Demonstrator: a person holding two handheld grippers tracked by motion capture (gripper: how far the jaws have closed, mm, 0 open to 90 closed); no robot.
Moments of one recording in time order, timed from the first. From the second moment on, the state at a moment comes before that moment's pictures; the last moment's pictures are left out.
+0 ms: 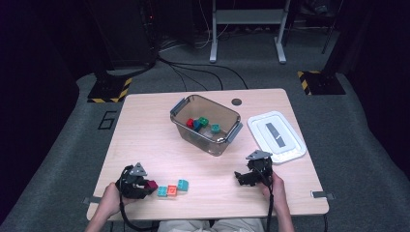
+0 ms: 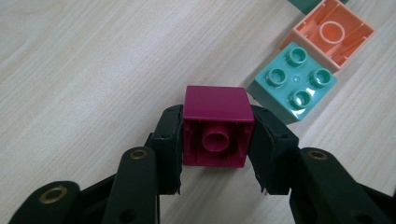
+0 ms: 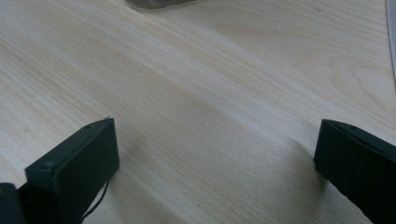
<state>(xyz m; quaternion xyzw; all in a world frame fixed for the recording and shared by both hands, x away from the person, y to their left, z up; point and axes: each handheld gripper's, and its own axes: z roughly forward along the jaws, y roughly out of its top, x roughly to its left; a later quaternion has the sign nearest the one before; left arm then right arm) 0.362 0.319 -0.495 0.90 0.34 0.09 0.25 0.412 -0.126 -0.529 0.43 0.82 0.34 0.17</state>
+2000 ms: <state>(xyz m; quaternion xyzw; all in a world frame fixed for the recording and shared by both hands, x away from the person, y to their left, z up) 0.436 0.282 -0.400 0.89 0.31 0.15 0.28 0.412 -0.127 -0.529 0.43 0.82 0.34 0.18</state>
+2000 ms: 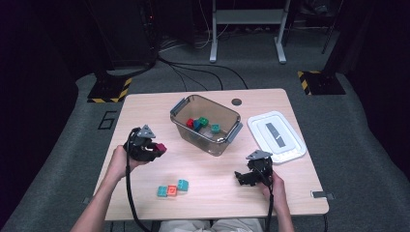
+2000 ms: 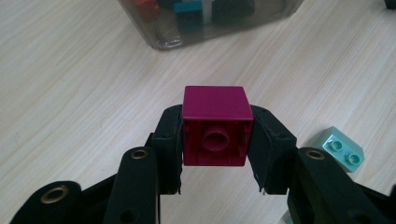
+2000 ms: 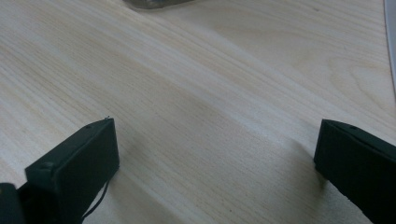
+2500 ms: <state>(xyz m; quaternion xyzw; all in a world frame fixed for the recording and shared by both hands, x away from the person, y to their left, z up) 0.456 0.268 -0.368 0.90 0.30 0.16 0.28 0.412 -0.127 -0.529 0.43 0.82 0.34 0.18</state>
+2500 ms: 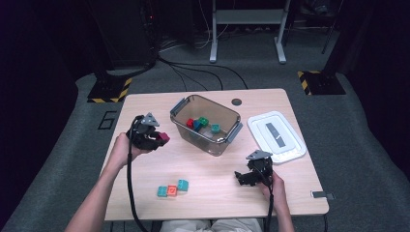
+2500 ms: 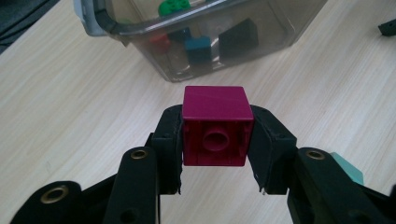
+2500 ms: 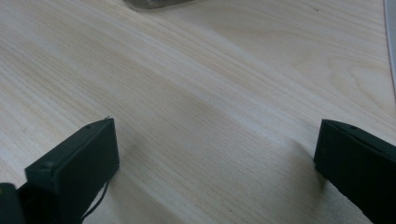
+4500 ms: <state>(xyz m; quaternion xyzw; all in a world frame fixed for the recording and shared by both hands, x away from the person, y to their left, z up) 0.553 0.187 -0.330 0.90 0.29 0.16 0.27 0.412 -0.127 -0.529 0.43 0.82 0.34 0.18</state>
